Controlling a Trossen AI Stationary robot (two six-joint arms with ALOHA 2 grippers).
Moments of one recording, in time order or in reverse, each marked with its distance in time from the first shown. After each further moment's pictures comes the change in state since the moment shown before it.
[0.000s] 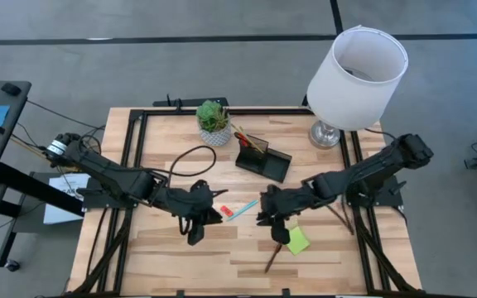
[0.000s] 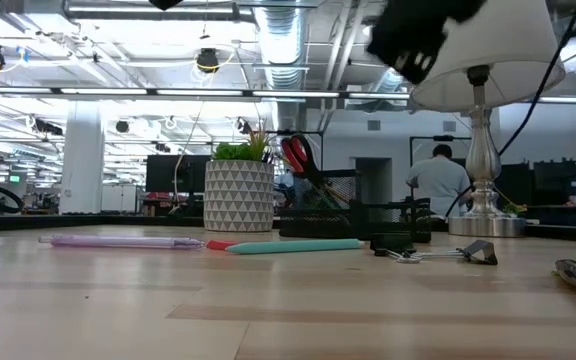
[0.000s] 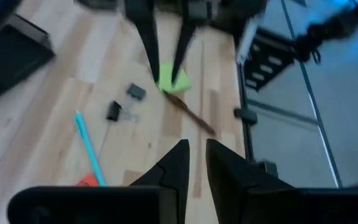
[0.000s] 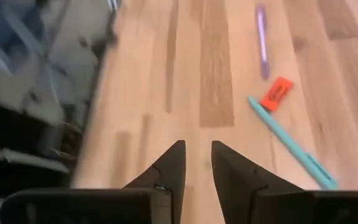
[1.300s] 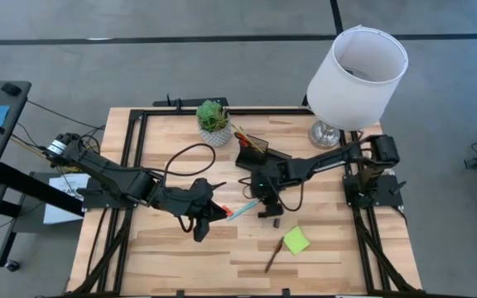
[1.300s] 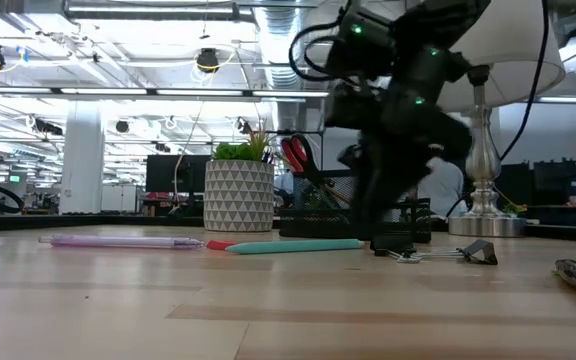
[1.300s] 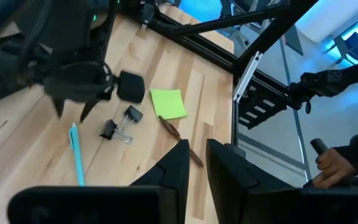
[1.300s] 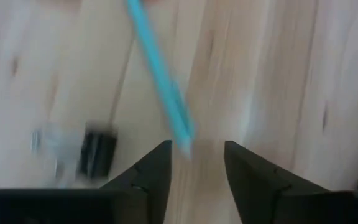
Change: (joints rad) left arm -0.017 0.002 0.020 0.059 -0.093 -0.147; right arm -0.293 0.274 0.006 -0.109 -0.081 -0.554
